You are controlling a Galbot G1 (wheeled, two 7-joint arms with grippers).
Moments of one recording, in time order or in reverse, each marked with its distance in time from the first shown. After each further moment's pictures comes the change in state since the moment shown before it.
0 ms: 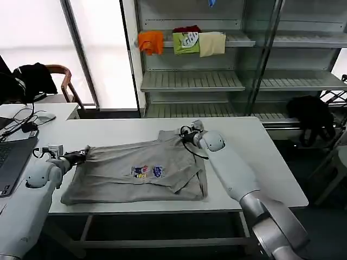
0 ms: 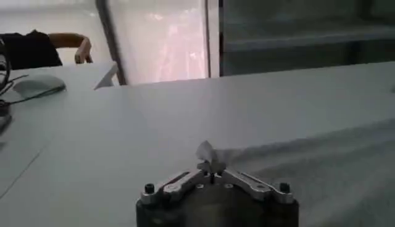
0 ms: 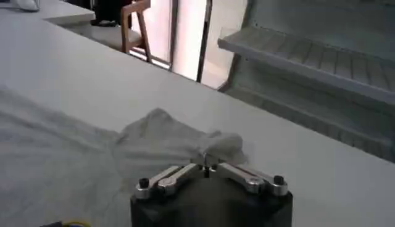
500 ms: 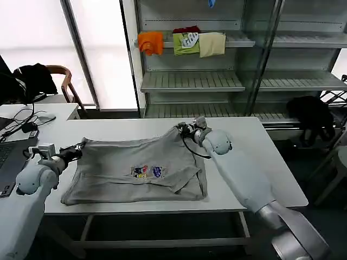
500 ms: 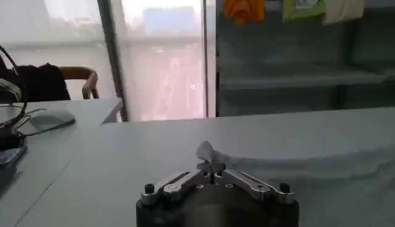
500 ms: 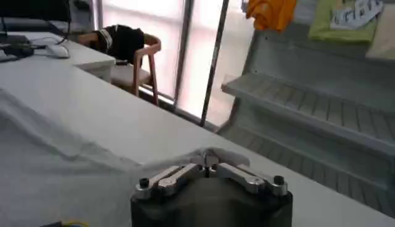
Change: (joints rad) left arm 0.146 0.038 -0.091 -0.209 -0.110 -0.060 -0.086; right arm -0.113 -0.153 -0.053 0.387 0.169 -0.019 0.136
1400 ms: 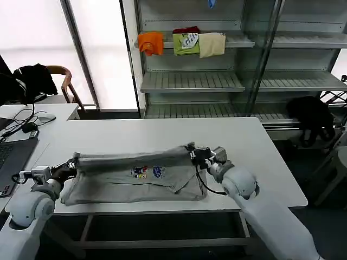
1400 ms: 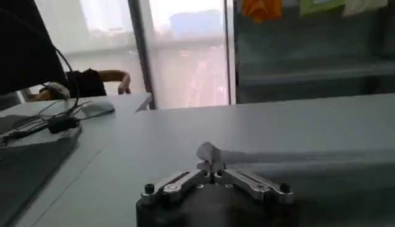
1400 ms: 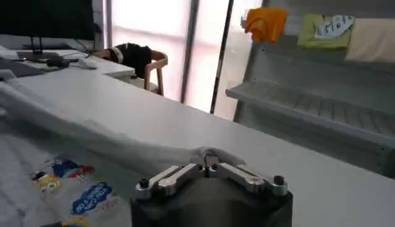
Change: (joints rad) left arm 0.326 -0.018 -0.142 -0.312 0.014 0.030 -0.221; right arm -0.402 -0.239 0.087 0.493 0.065 0.000 0.092
